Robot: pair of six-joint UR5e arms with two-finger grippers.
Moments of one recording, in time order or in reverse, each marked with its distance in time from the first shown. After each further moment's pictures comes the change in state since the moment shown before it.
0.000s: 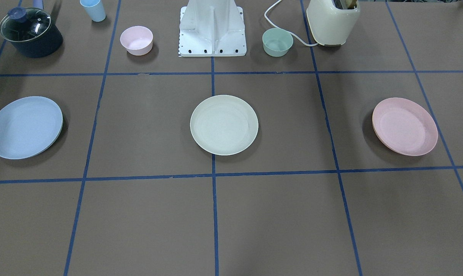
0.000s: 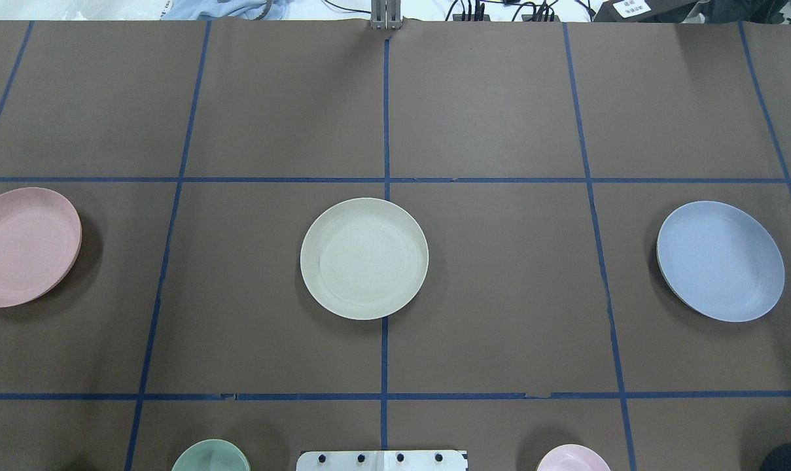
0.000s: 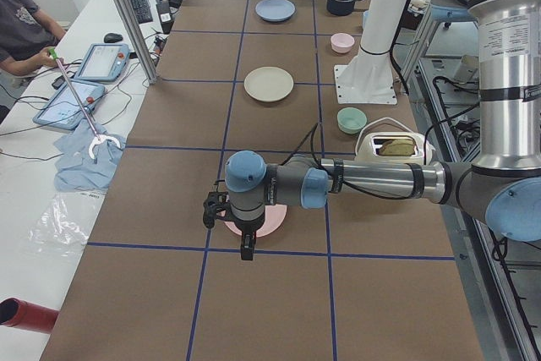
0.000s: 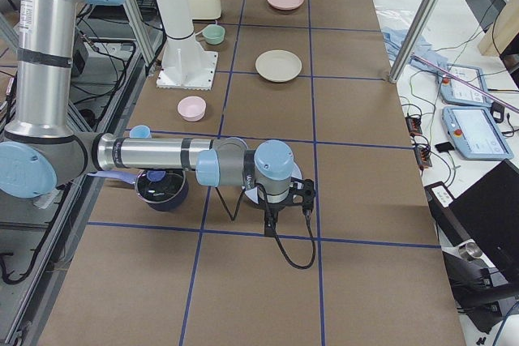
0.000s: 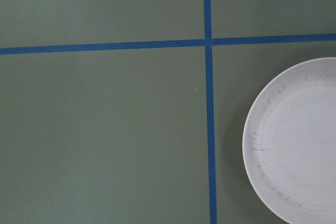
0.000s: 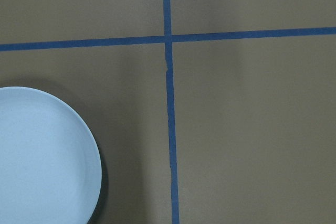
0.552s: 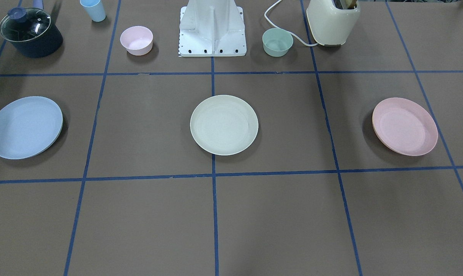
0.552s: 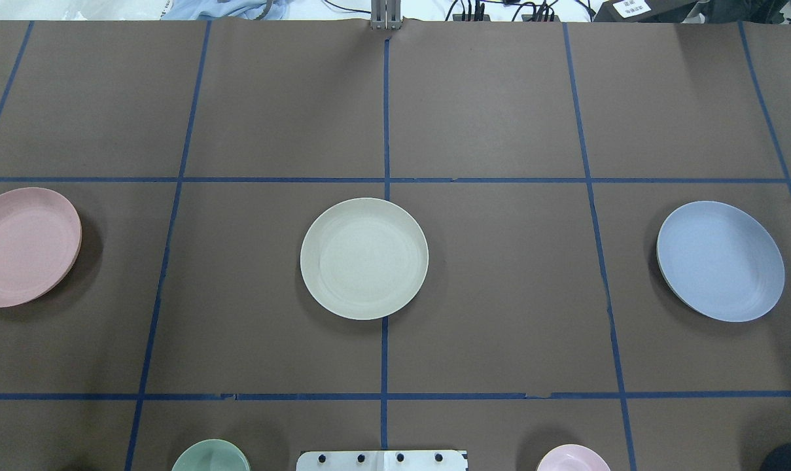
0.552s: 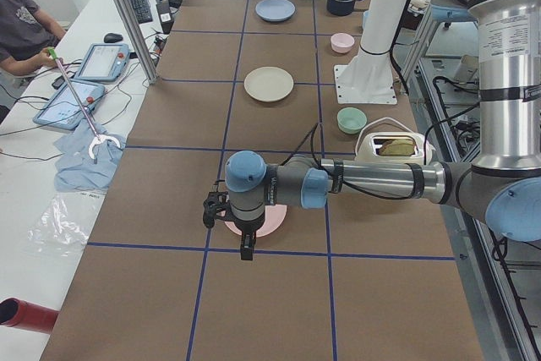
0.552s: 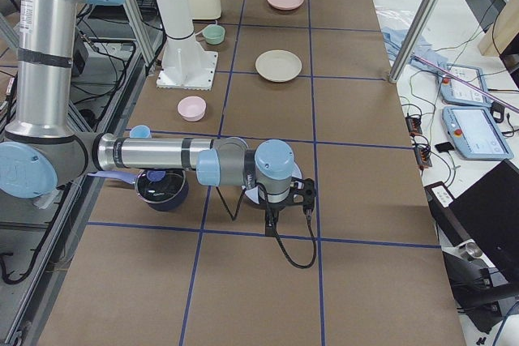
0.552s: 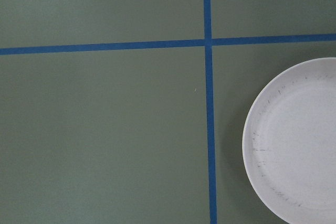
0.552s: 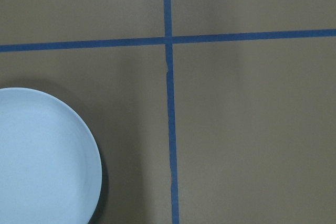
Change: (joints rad) left arm 0.000 0.000 -0.005 -0.007 -0.002 0.002; right arm 0.000 0.003 0.000 0.000 -0.001 -0.001
